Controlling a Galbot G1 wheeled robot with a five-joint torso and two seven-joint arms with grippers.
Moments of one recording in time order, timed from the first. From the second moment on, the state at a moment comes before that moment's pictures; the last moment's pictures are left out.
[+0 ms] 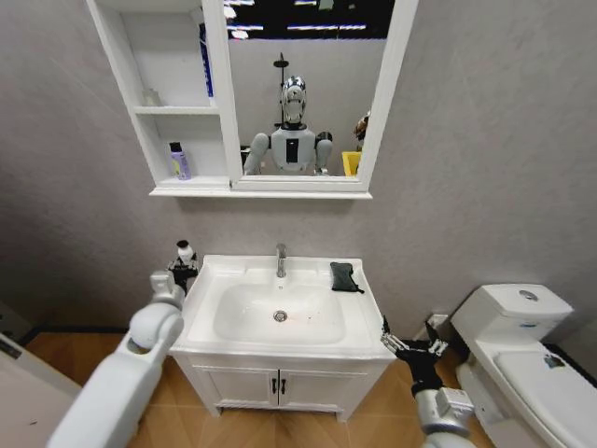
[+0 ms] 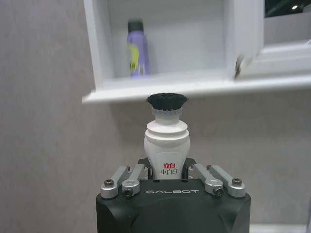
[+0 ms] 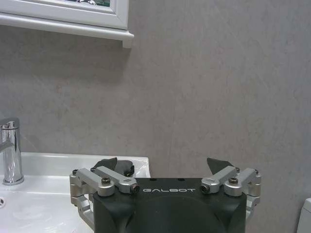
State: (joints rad) left arm 0.74 -0.85 -0.40 -2.09 -0.83 0.62 -0.53; right arm -1.67 1.54 0.69 2.28 0.04 -0.07 0.10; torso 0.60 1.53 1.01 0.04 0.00
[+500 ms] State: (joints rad) left arm -0.06 -0.78 -0.03 -1.80 -1.24 0.72 -0.63; right arm -1.68 1.54 0.69 2.28 0.04 -0.06 0.10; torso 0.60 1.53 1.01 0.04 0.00
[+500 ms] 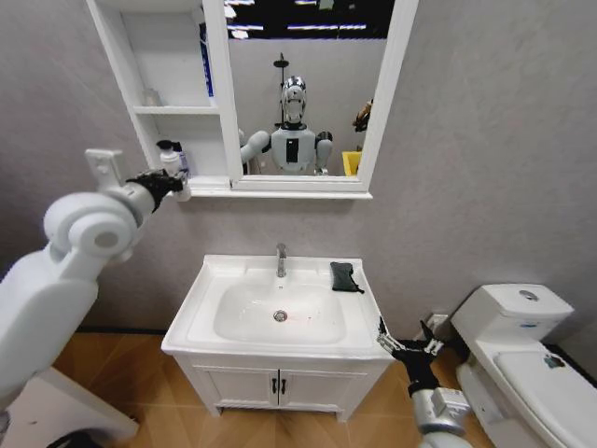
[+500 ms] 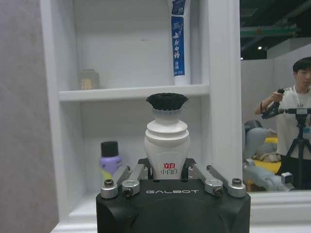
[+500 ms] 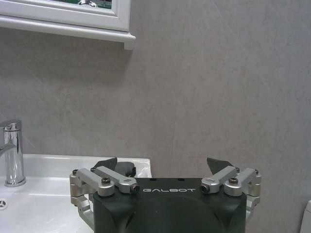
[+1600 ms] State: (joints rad) left arm -0.23 -1.11 0.05 -1.18 -0.87 0.58 -0.39; right arm -1.67 1.53 0.72 2.28 0.06 -0.07 0.09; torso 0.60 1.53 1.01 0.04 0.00
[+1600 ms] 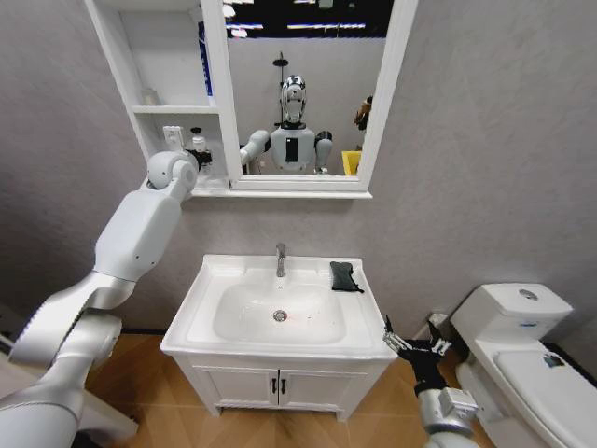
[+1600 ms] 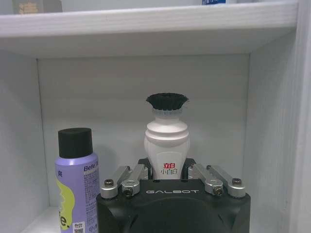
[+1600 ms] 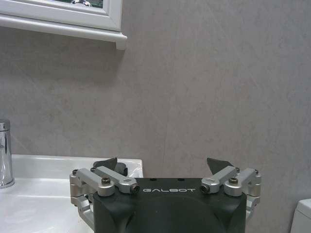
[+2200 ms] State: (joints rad) left arm -0.25 -1.13 0.04 -1.11 -0.80 0.56 -0.34; right arm -1.67 1.53 0.72 2.27 0.06 -0.07 0.09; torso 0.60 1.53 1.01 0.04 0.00
